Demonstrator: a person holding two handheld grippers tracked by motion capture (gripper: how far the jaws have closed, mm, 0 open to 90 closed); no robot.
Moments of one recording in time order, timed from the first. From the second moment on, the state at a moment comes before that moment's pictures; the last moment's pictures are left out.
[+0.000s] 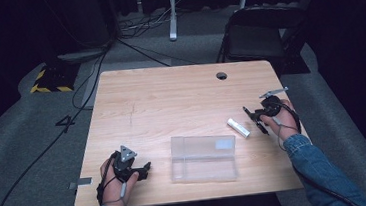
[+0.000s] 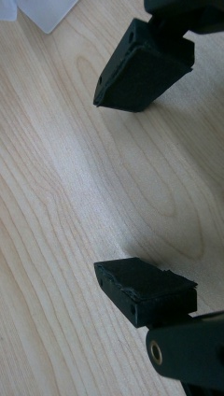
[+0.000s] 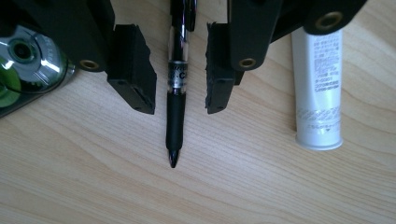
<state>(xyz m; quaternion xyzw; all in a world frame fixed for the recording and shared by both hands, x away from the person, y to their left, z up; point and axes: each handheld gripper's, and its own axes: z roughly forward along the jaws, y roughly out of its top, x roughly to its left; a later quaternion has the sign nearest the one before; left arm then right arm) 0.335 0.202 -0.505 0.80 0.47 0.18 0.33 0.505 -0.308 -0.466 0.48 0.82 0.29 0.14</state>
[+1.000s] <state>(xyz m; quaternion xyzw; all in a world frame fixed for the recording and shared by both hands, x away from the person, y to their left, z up) 0.336 0.202 -0.505 0.80 0.46 0.18 0.33 0.523 -0.299 -0.470 0.48 0.83 0.25 0.15</state>
